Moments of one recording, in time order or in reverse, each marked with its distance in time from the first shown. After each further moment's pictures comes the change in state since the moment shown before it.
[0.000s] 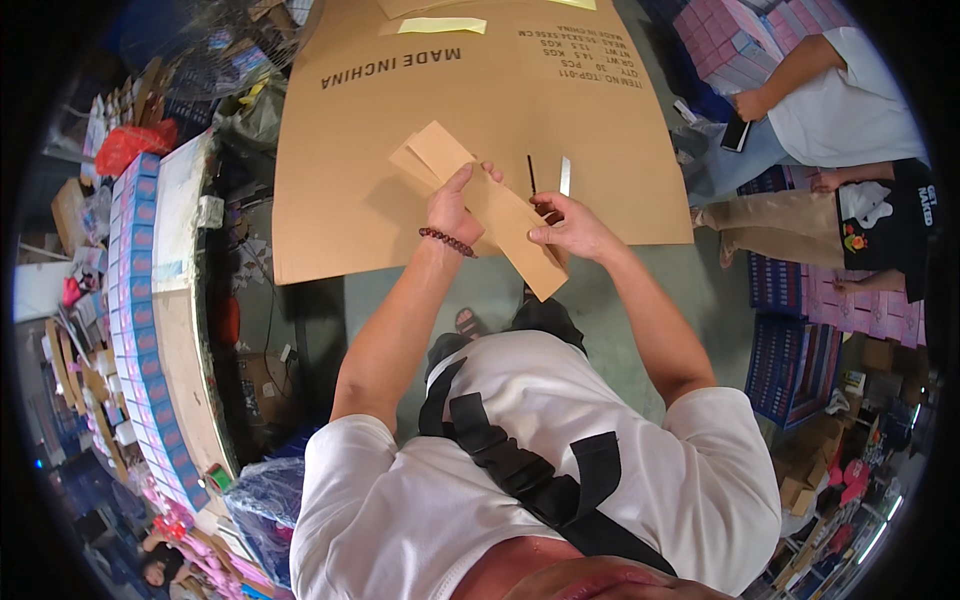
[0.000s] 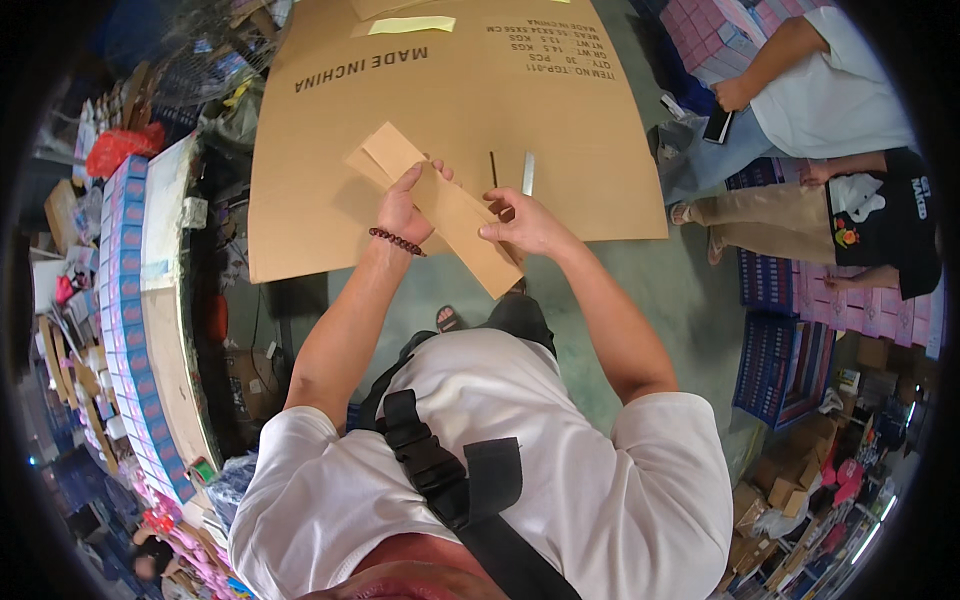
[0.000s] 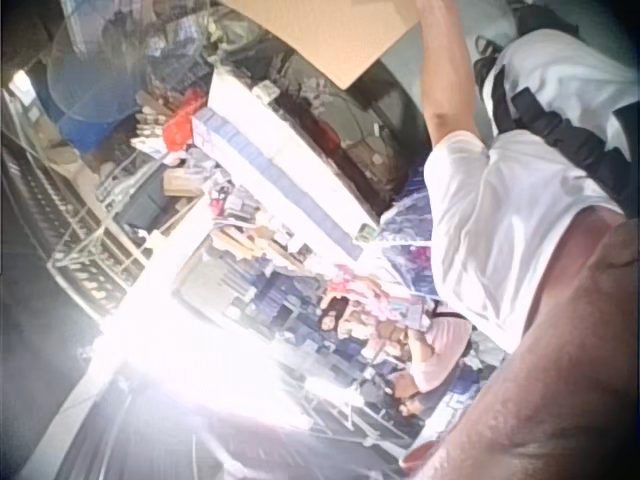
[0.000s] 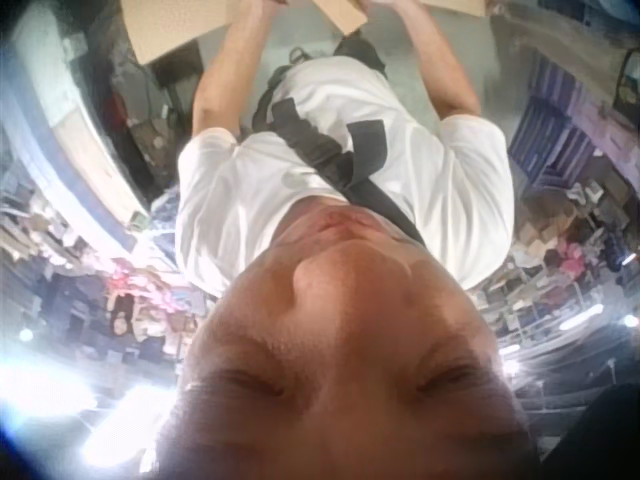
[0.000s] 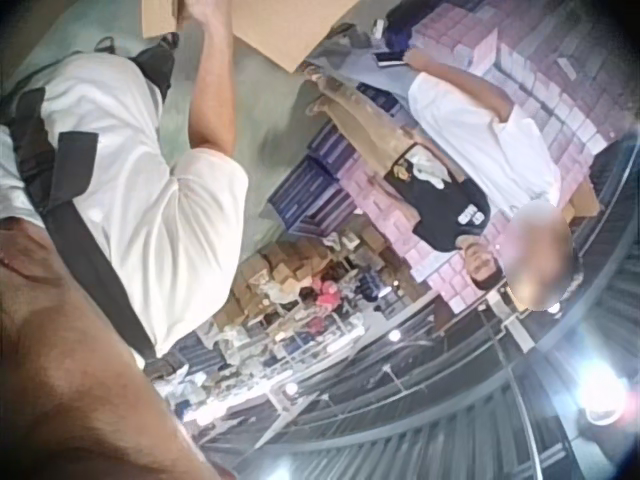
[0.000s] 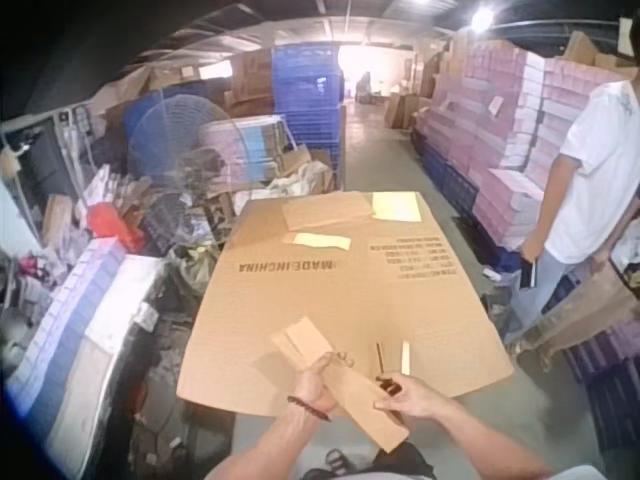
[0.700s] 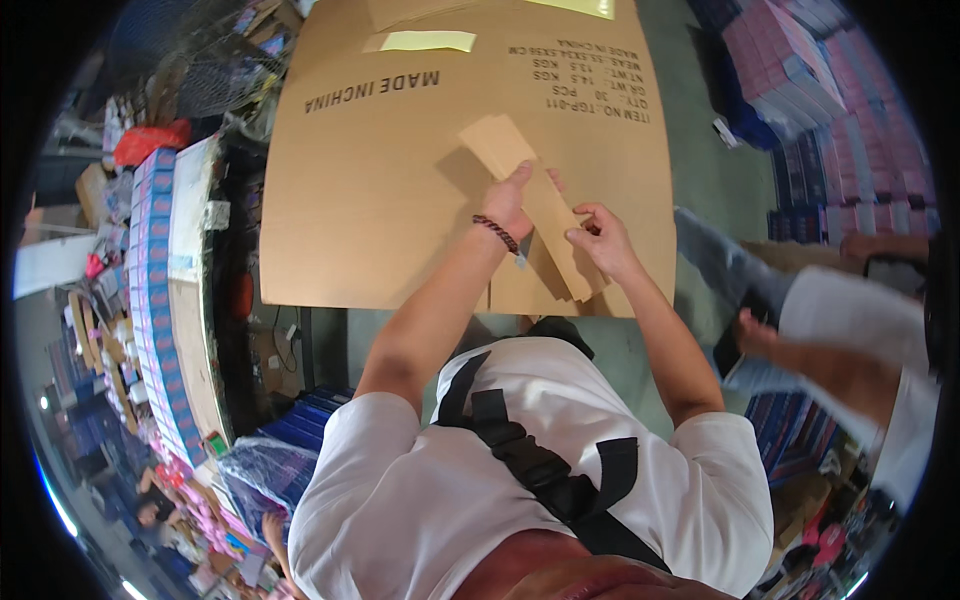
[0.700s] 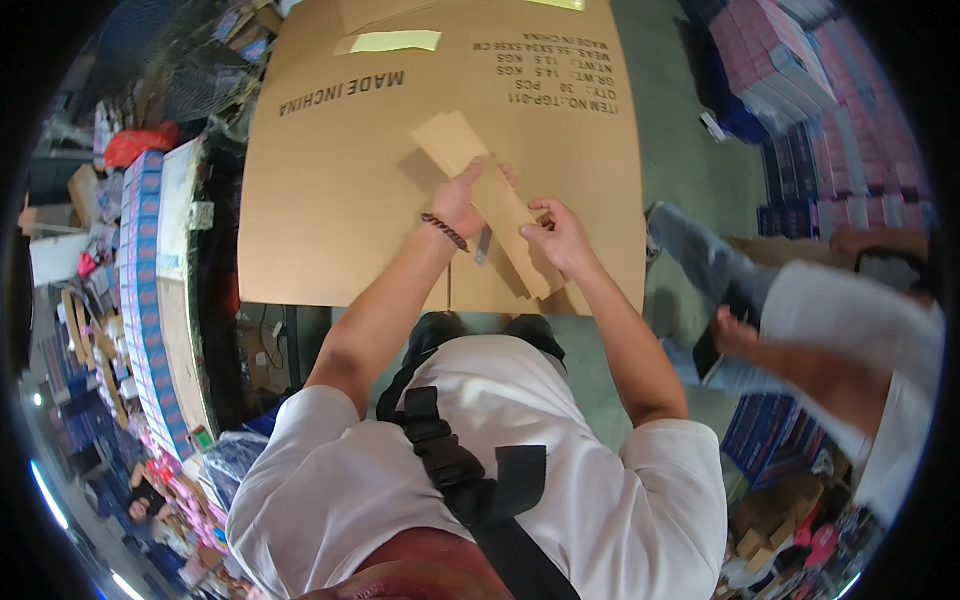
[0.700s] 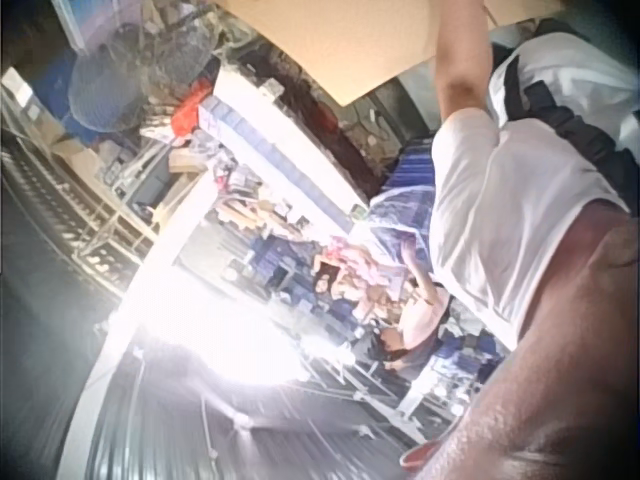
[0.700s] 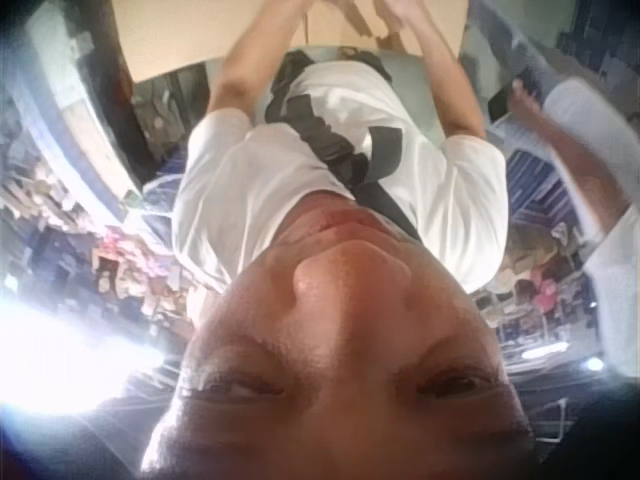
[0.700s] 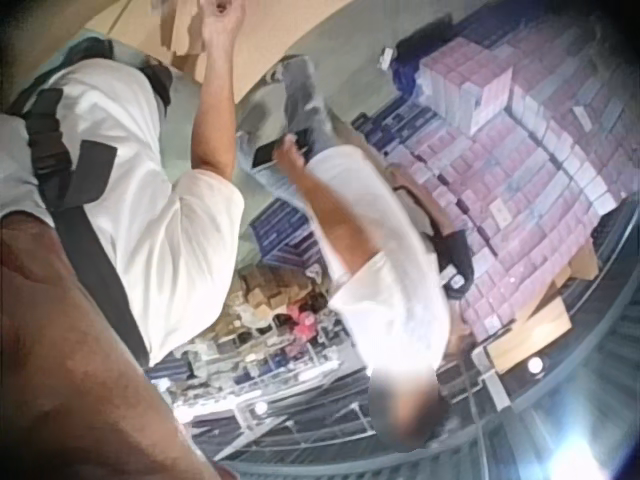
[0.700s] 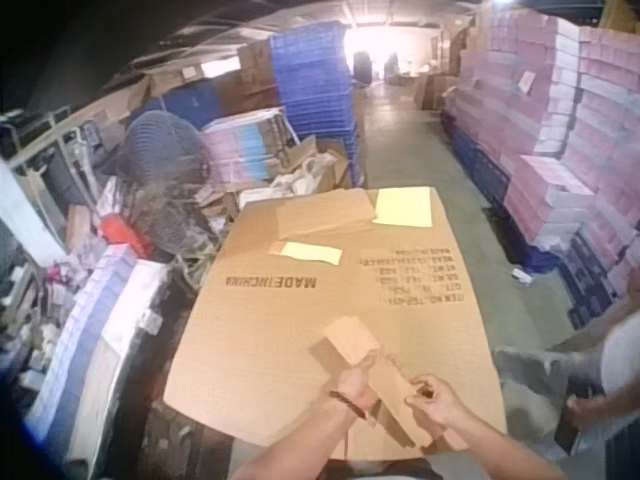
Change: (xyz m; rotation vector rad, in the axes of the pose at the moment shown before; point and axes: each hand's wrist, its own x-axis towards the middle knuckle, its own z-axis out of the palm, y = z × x) left_hand 0.162 -0.097 0.093 -0.010 0.031 -0.116; right_hand 0.047 0.070 -0.167 0.037 0.241 -0.036
